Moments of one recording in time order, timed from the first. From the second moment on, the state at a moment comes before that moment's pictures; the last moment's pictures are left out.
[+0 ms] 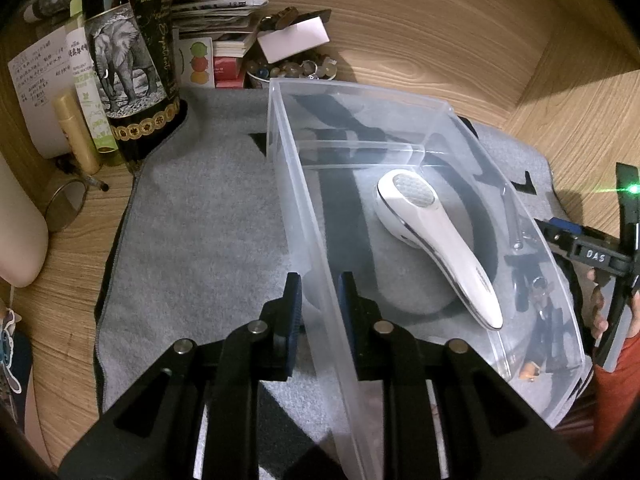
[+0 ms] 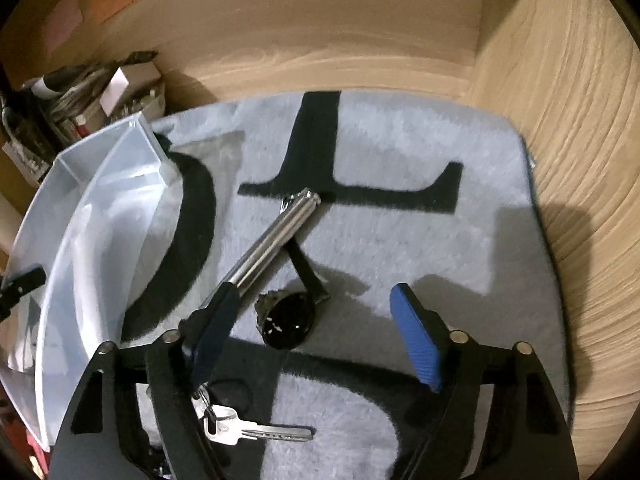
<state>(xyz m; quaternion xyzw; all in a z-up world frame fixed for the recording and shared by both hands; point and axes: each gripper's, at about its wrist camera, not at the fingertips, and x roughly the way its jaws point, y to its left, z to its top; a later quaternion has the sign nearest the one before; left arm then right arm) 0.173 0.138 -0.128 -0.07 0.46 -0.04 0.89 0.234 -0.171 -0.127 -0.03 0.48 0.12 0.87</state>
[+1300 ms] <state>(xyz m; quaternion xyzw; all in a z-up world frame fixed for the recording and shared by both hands) 0.174 0.139 -0.130 -0.07 0.46 -0.04 0.89 0.204 -0.102 -0.044 -0.10 0.34 0.19 0.91</state>
